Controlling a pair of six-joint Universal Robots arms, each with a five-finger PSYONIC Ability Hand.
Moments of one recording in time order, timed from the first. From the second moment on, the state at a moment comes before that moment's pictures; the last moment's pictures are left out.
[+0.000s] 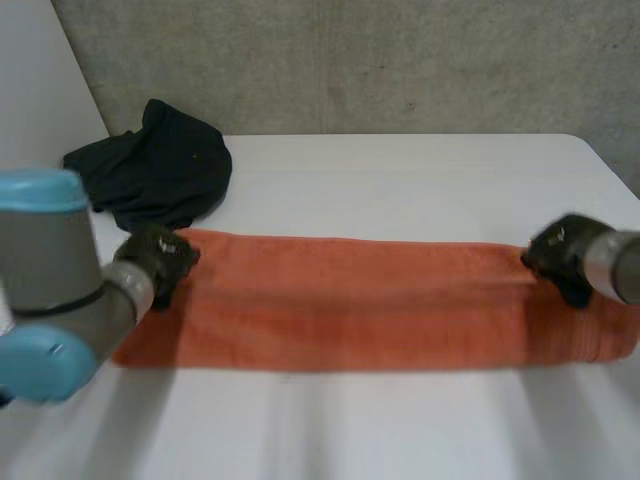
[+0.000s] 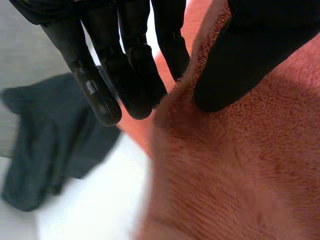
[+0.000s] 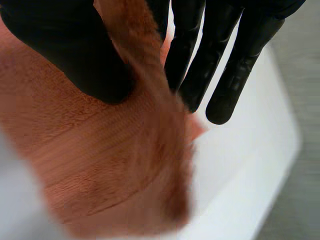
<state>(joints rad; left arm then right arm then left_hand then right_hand) 4.38 -2.04 -1.48 3.11 -1.62 3.92 1.76 -1.10 1.26 0.45 1.54 2.17 1.15 1.20 1.19 1.20 0.98 0.99 1.18 1.18 1.19 0.99</state>
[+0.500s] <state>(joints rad) 4.38 -1.98 -1.20 3.99 -1.66 3.79 1.86 -1.07 0.78 -0.39 1.60 2.42 1.15 1.20 1.20 1.20 0.98 0.99 1.18 1.18 1.19 1.00</state>
